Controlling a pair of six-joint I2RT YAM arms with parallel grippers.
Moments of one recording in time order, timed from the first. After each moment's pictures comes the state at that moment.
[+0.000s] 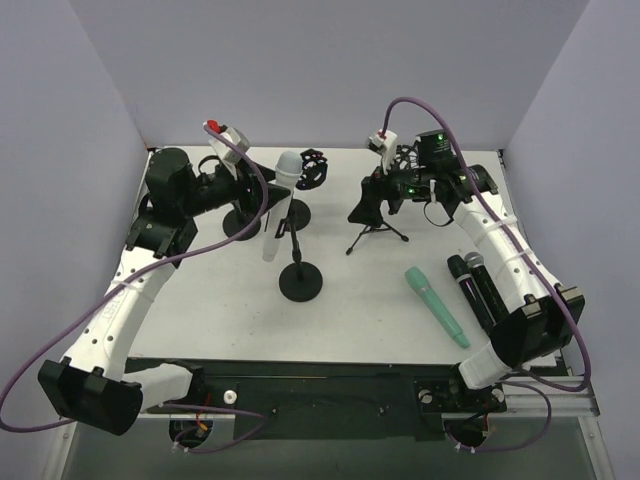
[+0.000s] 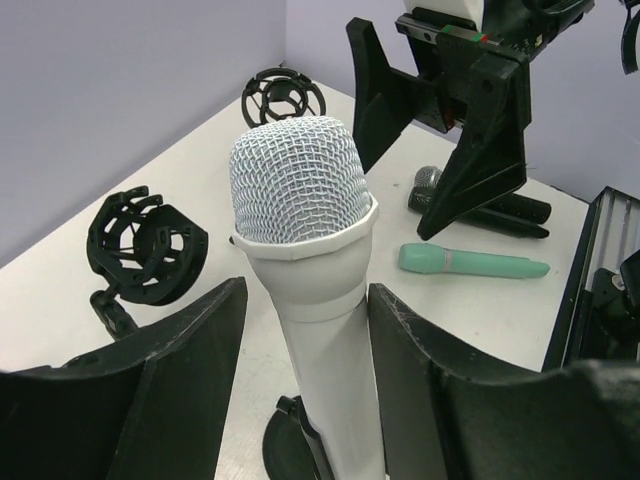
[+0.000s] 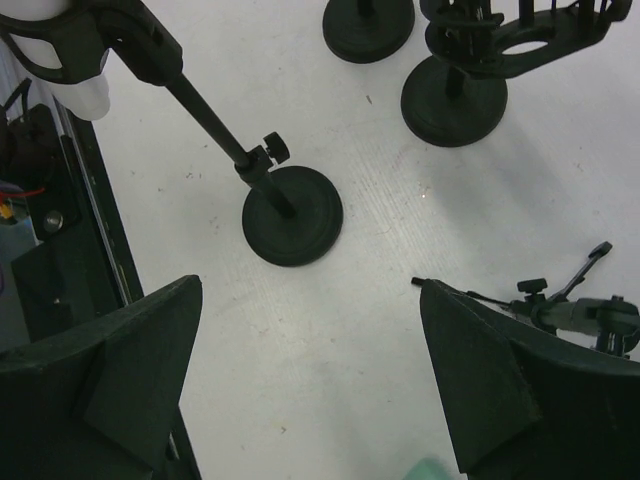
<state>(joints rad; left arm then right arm) -0.30 1.21 1.28 -0.13 0.74 -0.08 0.33 1.53 1.55 -0.72 -0.75 -0.27</state>
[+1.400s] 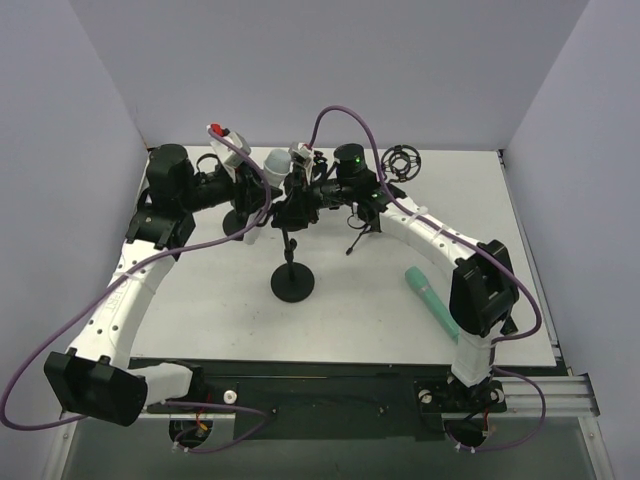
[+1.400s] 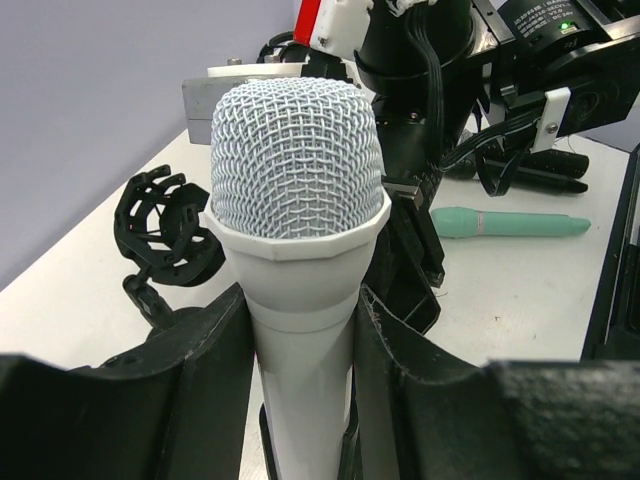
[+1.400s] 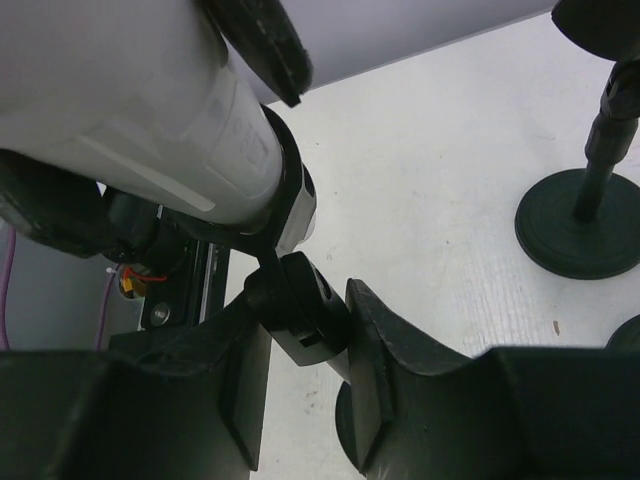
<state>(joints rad) -0.25 1.24 1.28 -0.18 0.80 0.08 0.63 1.84 1.53 0.01 -0.94 0.11</state>
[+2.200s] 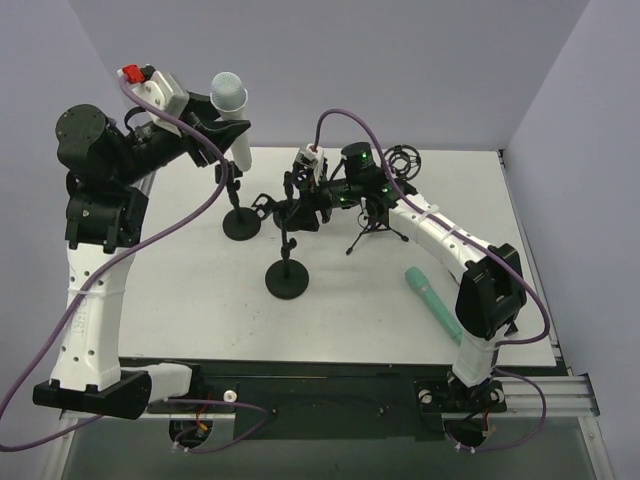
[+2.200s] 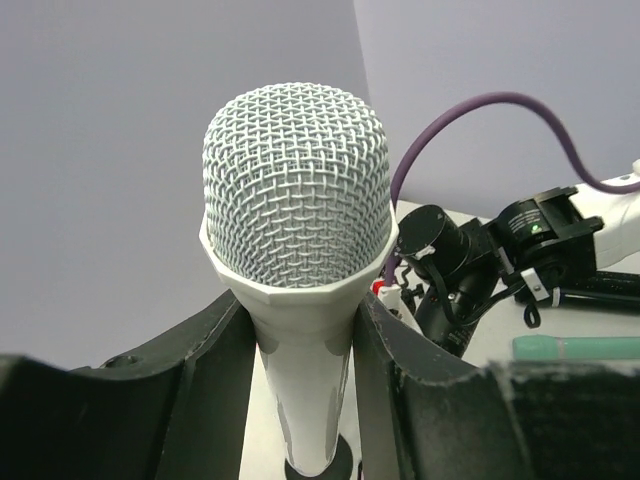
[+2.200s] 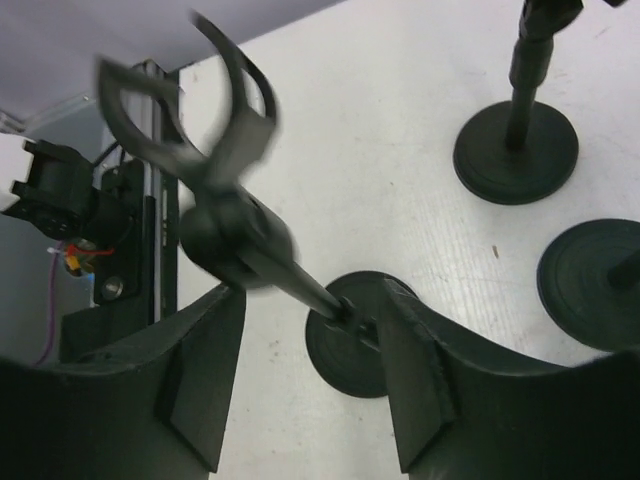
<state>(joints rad) -0.16 1.28 1.82 -0.25 0.81 0.02 0.60 1.80 1.55 -0.19 -0.85 -0.04</state>
